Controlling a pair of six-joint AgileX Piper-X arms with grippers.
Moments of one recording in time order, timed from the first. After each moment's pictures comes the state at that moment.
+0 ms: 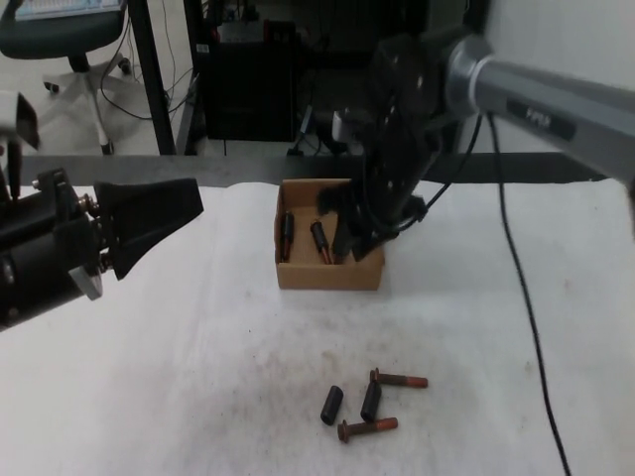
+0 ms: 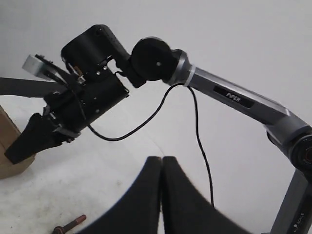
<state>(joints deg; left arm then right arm) -4.2 54.7 -23.1 -28.6 59.6 -40.0 24.1 121.5 -104.7 60.8 -18.5 7.9</state>
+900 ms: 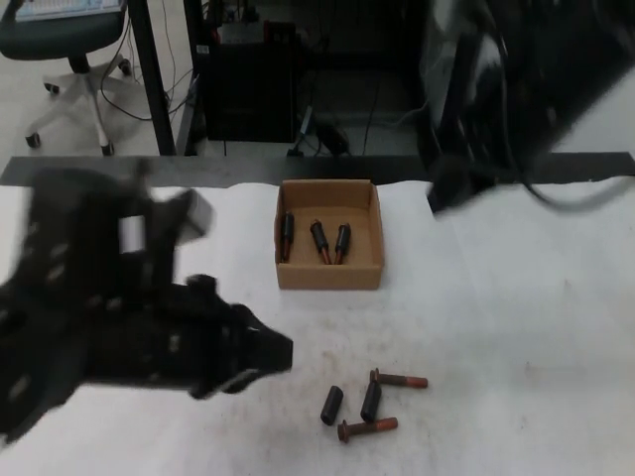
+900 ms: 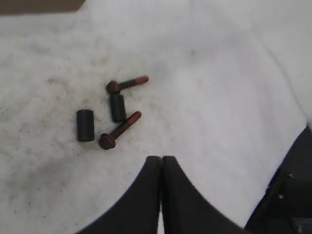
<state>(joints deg) -29.2 68.9 -38.4 22.0 30.2 -19.4 24.1 83.2 -79.6 66.1 -11.9 3.0</state>
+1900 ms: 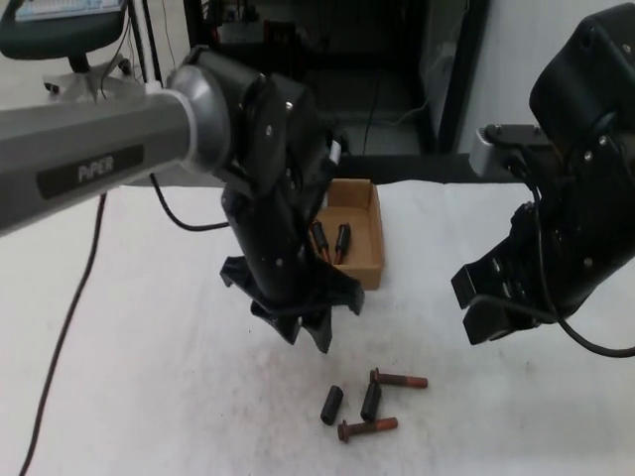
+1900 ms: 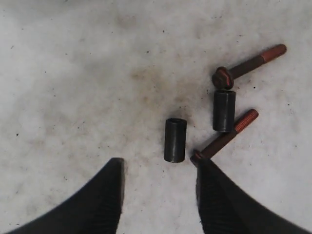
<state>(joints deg) -35.7 103.7 -78.6 58.6 12.0 -11.4 24.1 75.1 -62.6 63.6 -11.8 7.7</state>
